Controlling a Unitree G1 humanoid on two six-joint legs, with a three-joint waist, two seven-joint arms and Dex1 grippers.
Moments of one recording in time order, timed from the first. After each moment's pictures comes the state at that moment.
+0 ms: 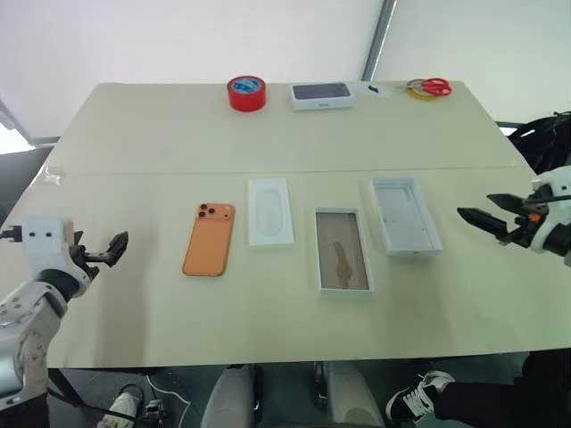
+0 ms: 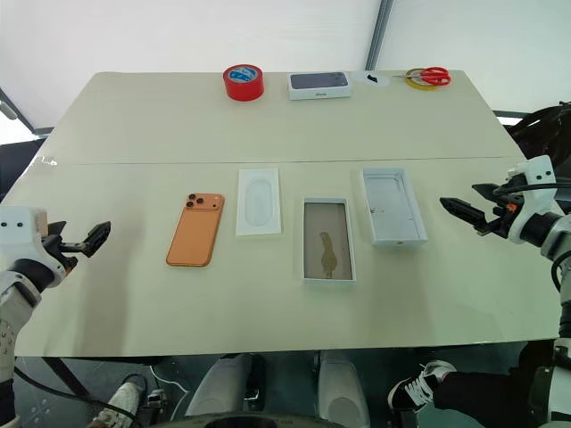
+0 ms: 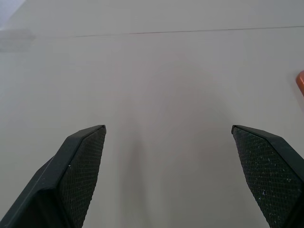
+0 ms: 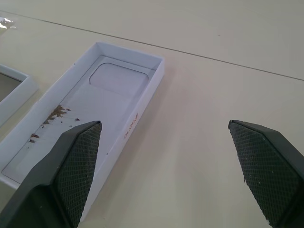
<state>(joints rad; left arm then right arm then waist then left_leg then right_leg) 0.04 0.59 0.57 -0.33 -0.47 0.72 -0.31 -0.37 -0.93 -0.37 0.39 0.41 0.46 0.97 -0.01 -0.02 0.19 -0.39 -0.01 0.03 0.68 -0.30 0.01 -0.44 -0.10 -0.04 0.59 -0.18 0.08</state>
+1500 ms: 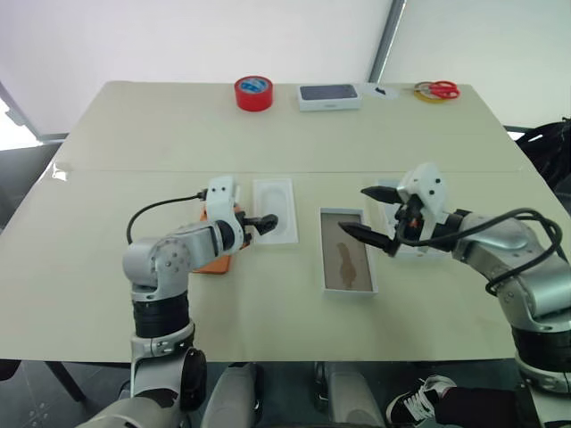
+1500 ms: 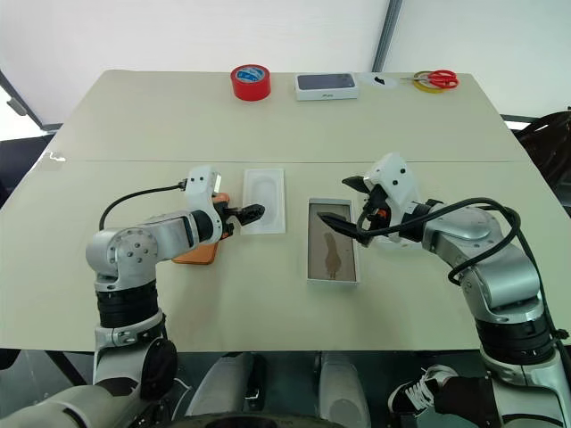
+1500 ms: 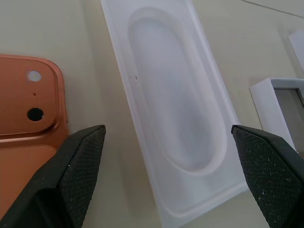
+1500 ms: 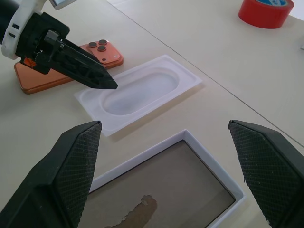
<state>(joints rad) -0.60 0.07 0.24 -0.23 -0.54 1.41 0.00 -0.35 -0.72 -0.07 -0.42 0.50 0.73 0.77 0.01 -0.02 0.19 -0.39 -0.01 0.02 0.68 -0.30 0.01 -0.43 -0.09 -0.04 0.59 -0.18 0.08</state>
